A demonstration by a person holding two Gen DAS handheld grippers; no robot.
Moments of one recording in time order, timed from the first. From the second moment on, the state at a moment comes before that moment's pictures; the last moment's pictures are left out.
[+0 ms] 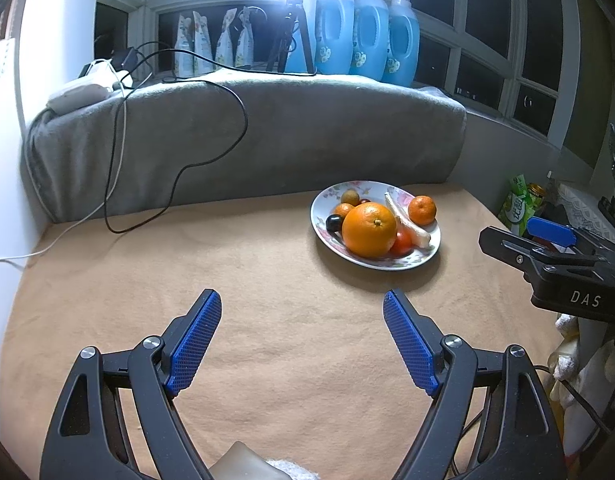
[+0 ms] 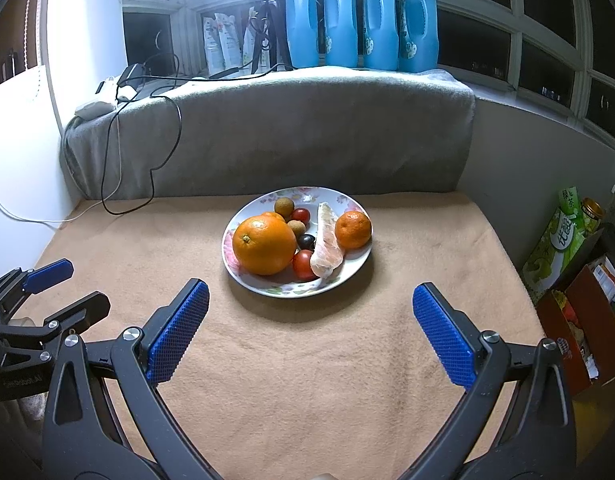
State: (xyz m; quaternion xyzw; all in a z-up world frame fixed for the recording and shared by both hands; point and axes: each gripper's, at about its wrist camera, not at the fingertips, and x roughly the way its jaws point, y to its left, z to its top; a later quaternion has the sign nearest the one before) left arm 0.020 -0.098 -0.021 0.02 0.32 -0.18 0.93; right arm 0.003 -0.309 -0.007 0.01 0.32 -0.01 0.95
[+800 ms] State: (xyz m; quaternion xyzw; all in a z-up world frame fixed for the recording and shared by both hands) left arm 0.020 -0.098 -0.022 0.02 0.32 -0.18 0.93; right arm 0.003 -0.308 -0.010 0.01 0.32 -0.01 0.95
